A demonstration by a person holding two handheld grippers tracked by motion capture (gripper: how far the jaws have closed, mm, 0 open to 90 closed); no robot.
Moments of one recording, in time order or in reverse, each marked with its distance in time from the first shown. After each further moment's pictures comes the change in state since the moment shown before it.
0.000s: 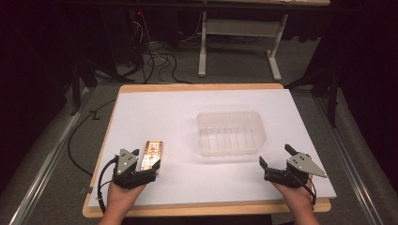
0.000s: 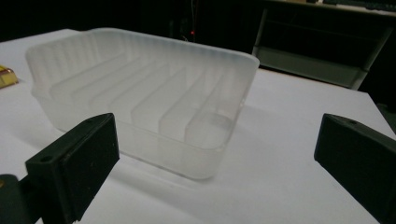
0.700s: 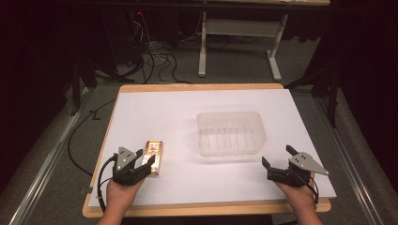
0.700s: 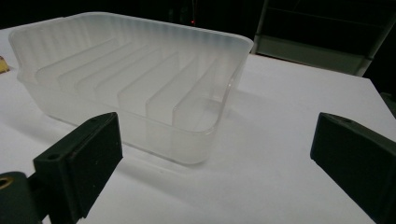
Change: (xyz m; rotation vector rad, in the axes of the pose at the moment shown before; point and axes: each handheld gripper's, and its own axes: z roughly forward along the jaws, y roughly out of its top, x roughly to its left) left arm 0.009 -0.001 0.006 0.031 0.038 -0.035; right arm -0.010 -0.007 0.002 0.034 0.008 0.005
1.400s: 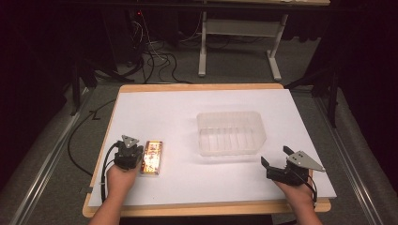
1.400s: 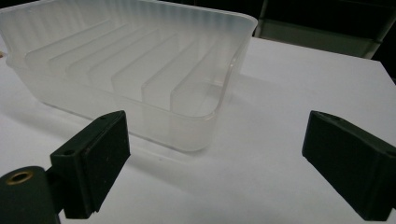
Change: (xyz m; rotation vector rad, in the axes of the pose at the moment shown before) left arm 0.043 -0.003 0.066 0.242 0.156 -0.007; right arm -0.001 -0.004 0.007 0.062 0.008 0.017
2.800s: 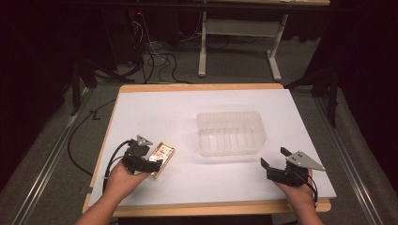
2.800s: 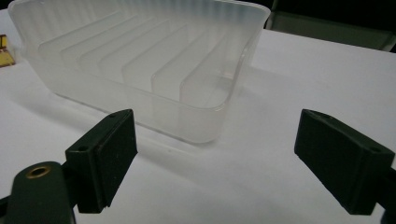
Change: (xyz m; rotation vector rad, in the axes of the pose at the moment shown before) left arm -0.042 0.030 -0.037 0.223 -0.191 0.161; right arm -0.001 -0.001 0.000 0.027 0.045 0.000
